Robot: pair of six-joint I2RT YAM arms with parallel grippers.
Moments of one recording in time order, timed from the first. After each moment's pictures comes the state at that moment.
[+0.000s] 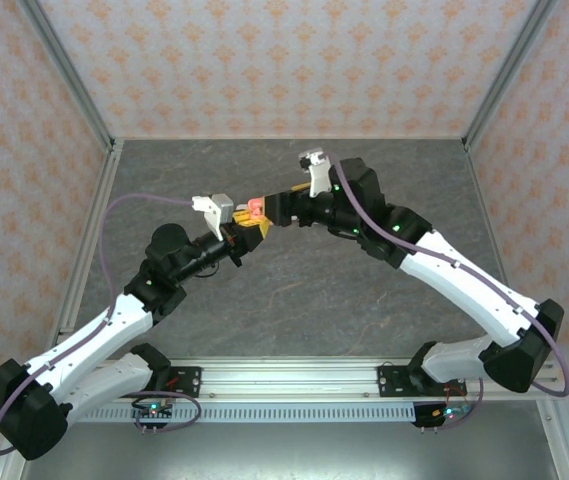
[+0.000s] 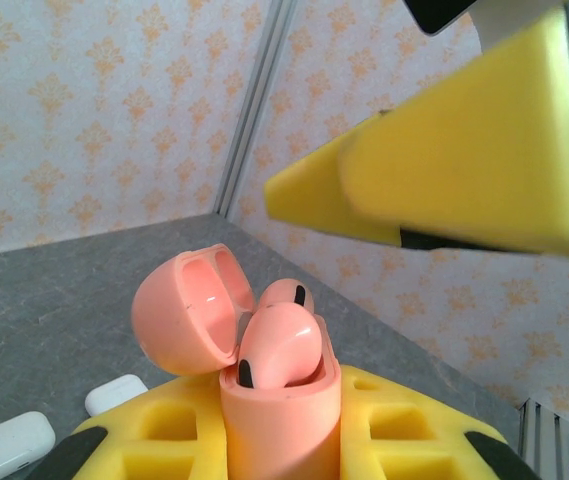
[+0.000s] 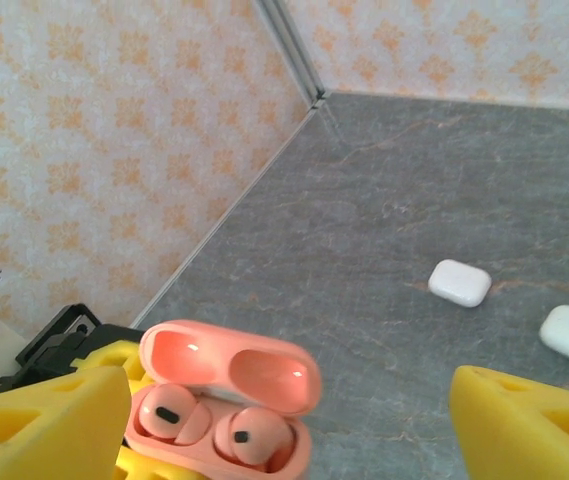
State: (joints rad) left arm -0.54 0.93 0.62 0.33 0.33 -0.33; right arm 0.78 1.29 1.36 -0.42 -0.14 0.44
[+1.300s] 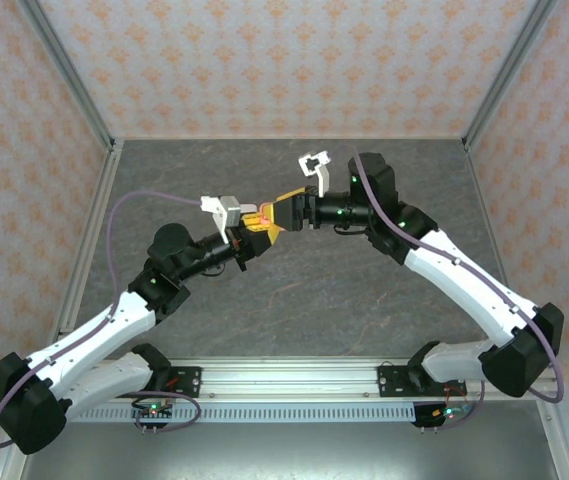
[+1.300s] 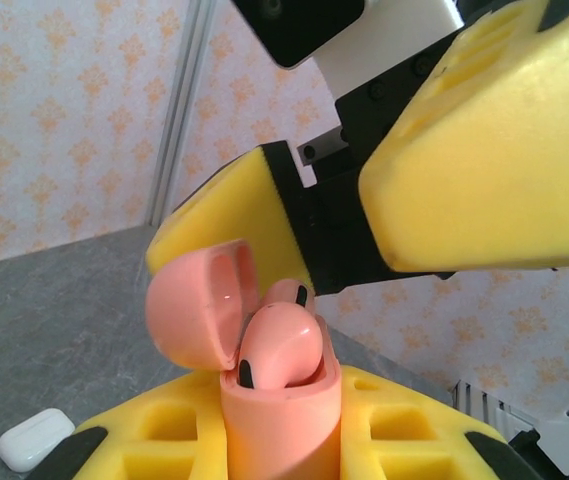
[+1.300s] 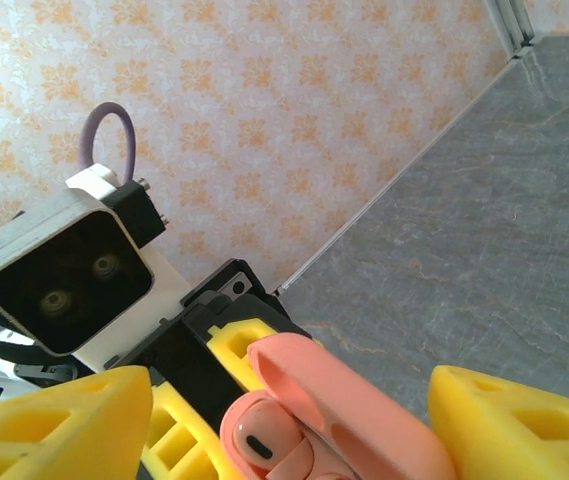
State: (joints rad) left arm -0.59 0.95 0.64 0.39 0.43 -0.35; right arm 0.67 1.28 1.26 -0.24 -0.67 0.51
